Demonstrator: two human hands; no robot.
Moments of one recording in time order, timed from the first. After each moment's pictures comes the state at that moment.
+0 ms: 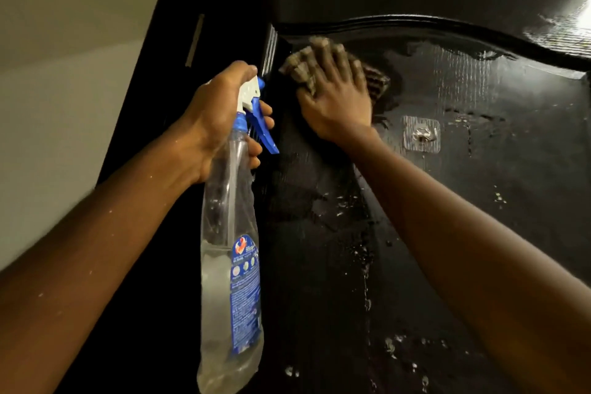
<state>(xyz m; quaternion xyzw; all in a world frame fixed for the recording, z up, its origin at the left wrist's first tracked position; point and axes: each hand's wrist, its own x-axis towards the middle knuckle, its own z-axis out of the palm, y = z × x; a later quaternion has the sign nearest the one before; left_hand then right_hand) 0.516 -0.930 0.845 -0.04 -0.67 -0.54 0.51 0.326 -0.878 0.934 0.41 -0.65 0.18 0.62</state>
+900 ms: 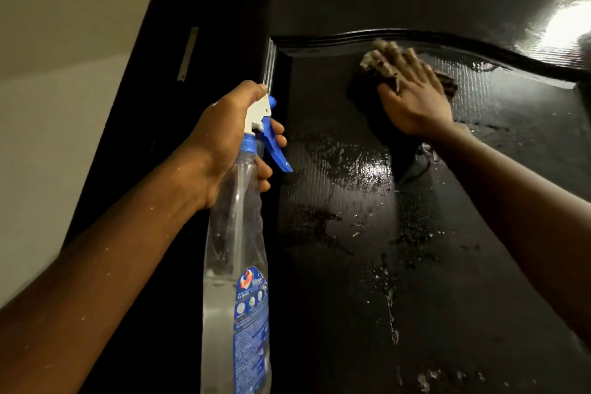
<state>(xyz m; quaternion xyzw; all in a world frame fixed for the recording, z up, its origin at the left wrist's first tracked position) 0.504 -0.954 0.847 -0.10 -0.68 -0.54 0.48 0.271 -0.794 0.971 0.37 -0.67 0.21 0.61</state>
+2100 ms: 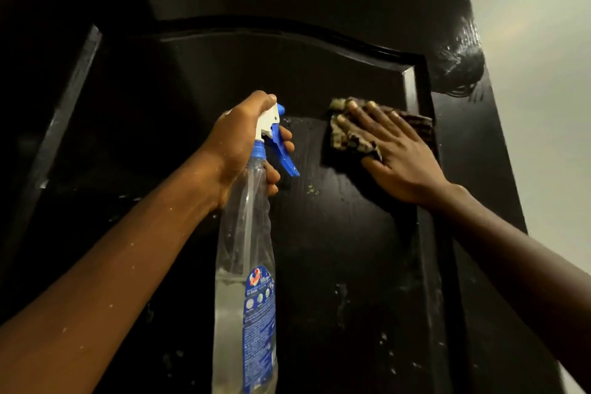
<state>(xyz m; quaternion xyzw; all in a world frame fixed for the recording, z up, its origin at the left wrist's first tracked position) 0.330 -0.714 0.846 -0.10 -0.70 -0.55 0.45 0.102 -0.563 0.879 0.48 -0.62 0.09 0.61</state>
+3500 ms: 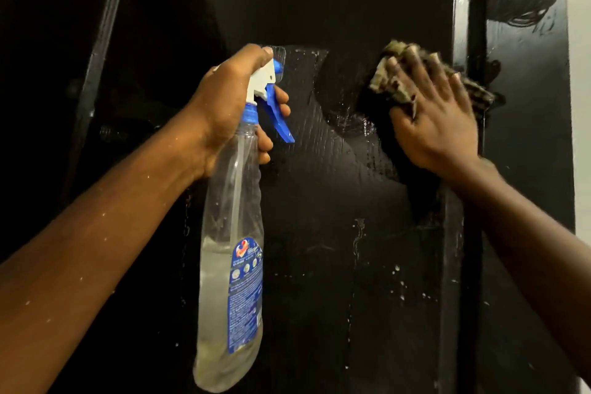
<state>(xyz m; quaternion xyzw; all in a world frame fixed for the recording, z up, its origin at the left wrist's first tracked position) 0.349 -0.725 0.801 -0.03 -0.70 -0.51 0.51 0.109 -0.578 0.832 0.37 -0.68 0.19 0.60</state>
